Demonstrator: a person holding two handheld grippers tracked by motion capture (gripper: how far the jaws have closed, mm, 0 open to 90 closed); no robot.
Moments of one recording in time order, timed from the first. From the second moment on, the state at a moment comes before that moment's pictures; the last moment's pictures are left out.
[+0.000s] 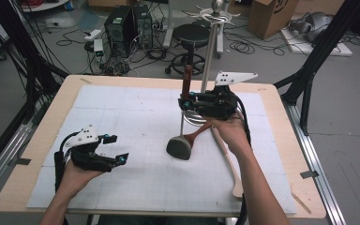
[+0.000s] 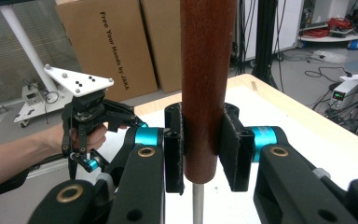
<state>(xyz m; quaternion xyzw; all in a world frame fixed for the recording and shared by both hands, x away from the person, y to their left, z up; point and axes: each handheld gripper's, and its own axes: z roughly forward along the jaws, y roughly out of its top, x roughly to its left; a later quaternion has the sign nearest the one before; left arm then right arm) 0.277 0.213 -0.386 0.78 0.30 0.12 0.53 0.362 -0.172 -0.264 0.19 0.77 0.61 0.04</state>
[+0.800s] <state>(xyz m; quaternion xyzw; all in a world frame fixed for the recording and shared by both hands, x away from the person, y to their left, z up) 0.277 0.214 -0.388 0.78 0.31 0.12 0.53 0.386 -0.183 -0.249 0.20 0.76 0.61 0.05</state>
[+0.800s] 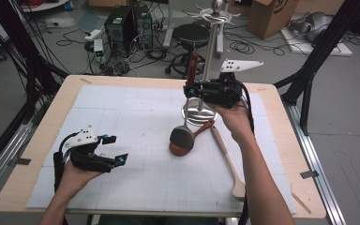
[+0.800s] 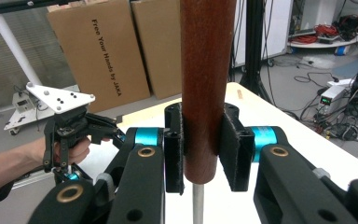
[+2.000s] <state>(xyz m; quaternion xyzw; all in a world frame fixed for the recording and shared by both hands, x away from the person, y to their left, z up) 0.277 0.219 -0.388 0.78 0.31 0.12 0.53 0.432 -0.207 -0.212 0.22 0.76 0.61 0.07</state>
